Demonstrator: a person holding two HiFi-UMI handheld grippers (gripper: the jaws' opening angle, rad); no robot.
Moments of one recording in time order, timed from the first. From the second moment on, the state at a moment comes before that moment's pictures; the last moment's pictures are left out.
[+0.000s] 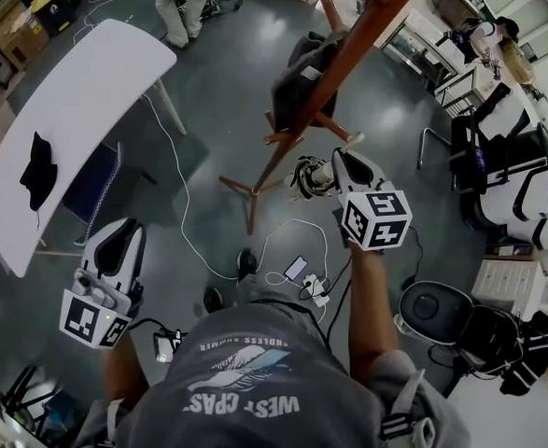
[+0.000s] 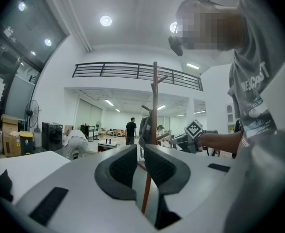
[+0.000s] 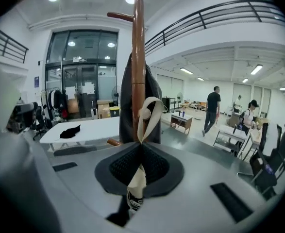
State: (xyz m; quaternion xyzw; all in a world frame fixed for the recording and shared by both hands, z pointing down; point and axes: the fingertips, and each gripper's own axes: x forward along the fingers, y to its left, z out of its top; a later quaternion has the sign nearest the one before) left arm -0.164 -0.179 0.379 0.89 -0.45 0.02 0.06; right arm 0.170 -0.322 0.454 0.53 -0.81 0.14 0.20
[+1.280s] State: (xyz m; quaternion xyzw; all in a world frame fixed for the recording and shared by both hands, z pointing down) left arm -0.159 -0.176 0.386 0.89 -0.44 0.00 0.07; right arm 0.174 -0.329 0.449 0.51 -0.76 0.00 0.41
